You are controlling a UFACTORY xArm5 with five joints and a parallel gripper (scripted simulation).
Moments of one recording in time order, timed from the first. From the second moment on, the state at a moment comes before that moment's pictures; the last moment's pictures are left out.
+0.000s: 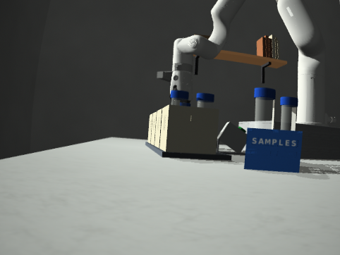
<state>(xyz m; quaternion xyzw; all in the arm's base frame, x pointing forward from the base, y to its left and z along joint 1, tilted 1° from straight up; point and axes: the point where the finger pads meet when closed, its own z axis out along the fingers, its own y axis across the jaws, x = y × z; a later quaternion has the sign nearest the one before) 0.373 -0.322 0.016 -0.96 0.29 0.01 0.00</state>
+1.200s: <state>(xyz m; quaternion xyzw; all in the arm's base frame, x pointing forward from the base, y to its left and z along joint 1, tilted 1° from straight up) 0.373 -0.322 0.018 -0.96 0.29 0.01 0.00</state>
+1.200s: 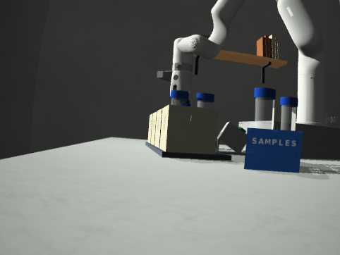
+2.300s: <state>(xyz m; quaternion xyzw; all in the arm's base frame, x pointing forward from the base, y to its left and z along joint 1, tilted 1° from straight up) 0.373 -0.322 0.026 -0.96 0.29 0.01 0.00</state>
